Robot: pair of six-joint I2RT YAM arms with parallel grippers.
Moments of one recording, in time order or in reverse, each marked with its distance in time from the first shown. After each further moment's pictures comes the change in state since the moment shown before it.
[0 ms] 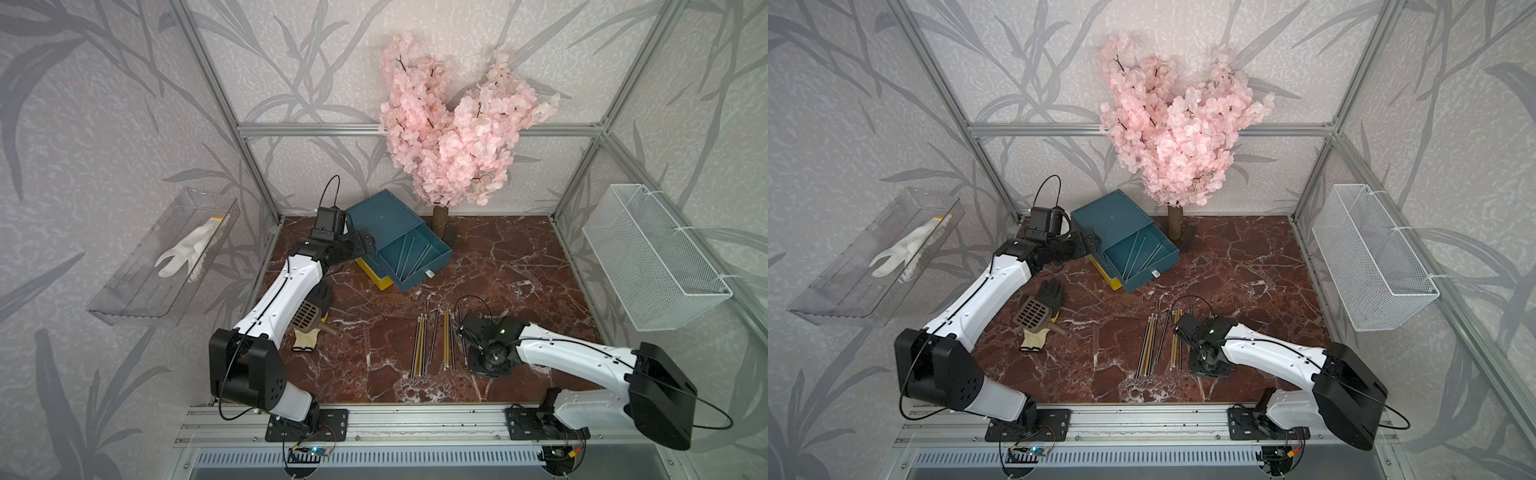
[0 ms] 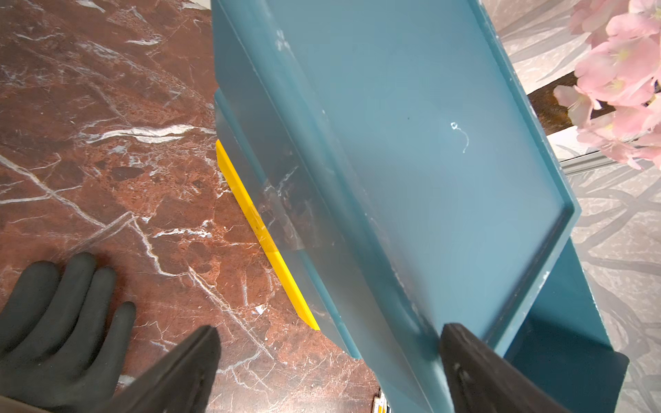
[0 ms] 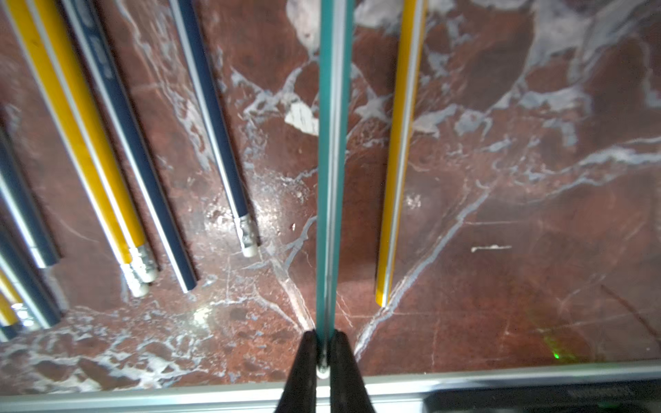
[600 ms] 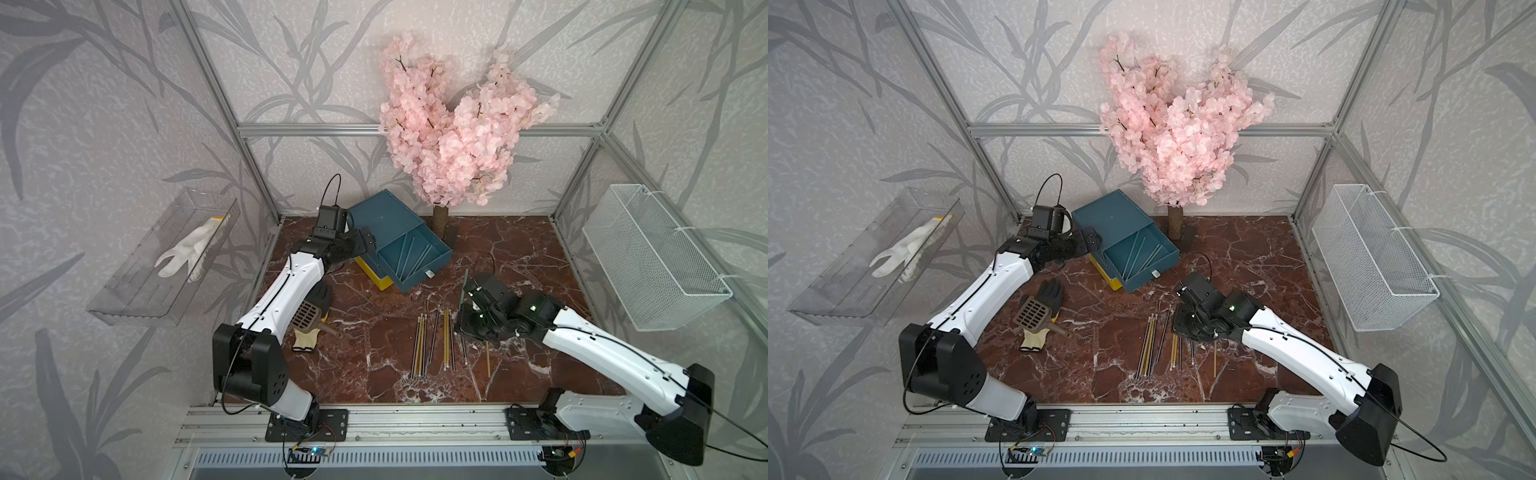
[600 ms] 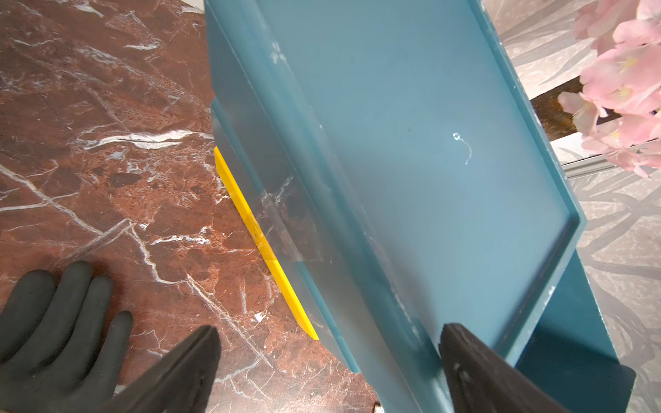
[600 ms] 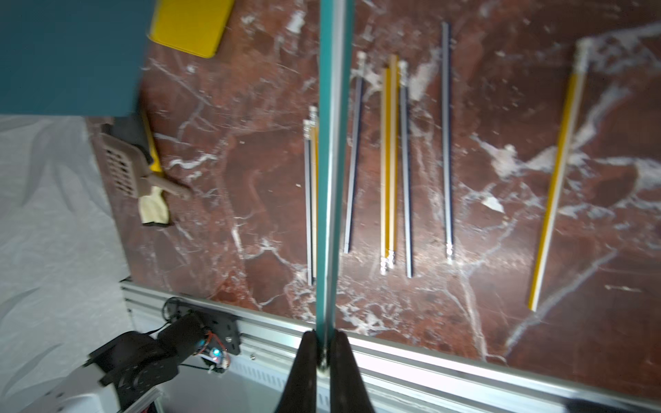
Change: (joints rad) left arm 0.000 0.032 0.023 0.006 -0.005 0.000; right arm -0.051 -0.025 0.425 0.019 -0.104 -0.005
